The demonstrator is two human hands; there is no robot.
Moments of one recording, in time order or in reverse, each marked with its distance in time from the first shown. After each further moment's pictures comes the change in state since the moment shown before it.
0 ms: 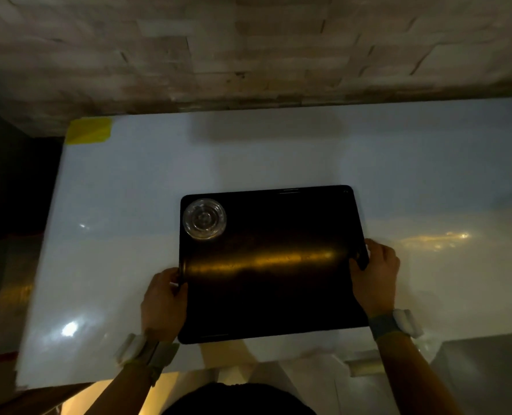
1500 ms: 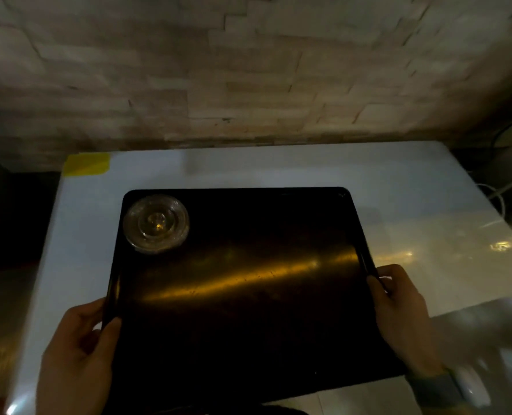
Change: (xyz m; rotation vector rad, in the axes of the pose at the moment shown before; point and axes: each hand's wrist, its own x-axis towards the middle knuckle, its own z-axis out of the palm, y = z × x) left_hand -0.063 -0.028 -0.158 -0.574 0.082 0.083; right_hand -0.120 -0.100 -0.140 0.254 -0.008 0.099
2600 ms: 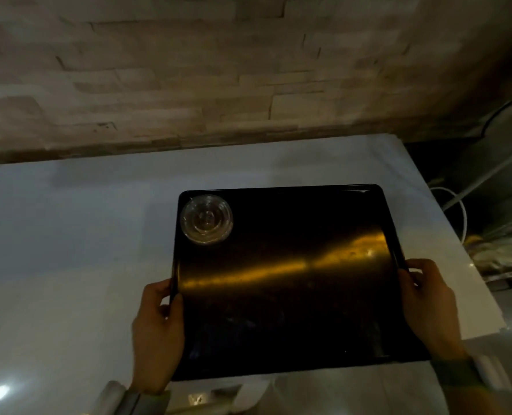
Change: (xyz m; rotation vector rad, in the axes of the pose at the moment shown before) left_hand -0.127 0.110 0.443 0.181 -0.002 0.082; right_hand 0.284 0.295 -0.231 -0.054 0.097 0.000
